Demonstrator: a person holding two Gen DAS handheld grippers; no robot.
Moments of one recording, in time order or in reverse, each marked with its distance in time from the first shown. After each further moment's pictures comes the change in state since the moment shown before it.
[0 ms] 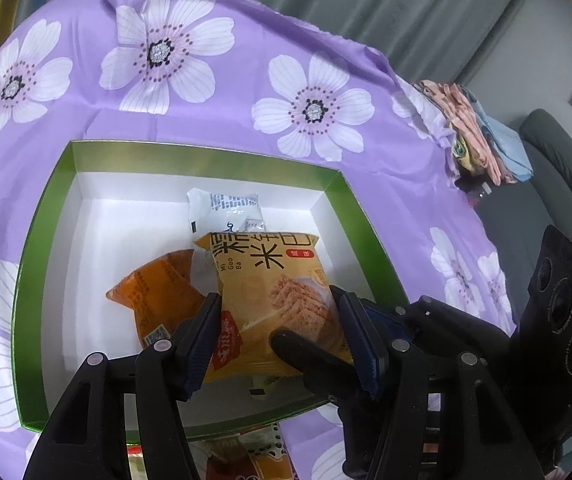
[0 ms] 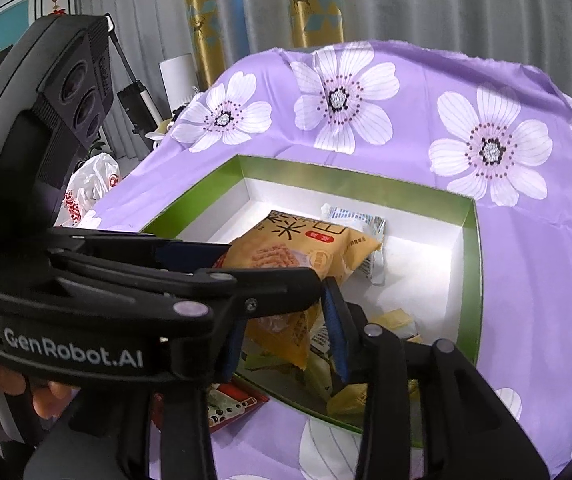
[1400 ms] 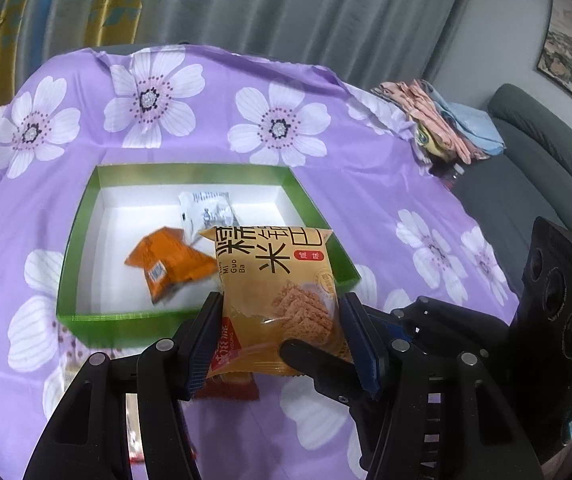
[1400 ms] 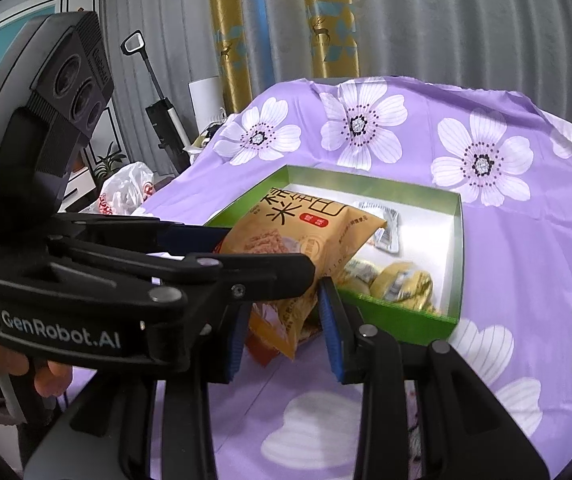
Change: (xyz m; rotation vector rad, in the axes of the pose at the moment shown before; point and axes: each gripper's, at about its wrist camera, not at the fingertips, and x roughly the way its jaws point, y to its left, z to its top) left arm -0.073 -0.052 -0.057 0.133 -0.109 0.037; right arm -0.078 0.038 -0.043 -0.032 -0.111 0.032
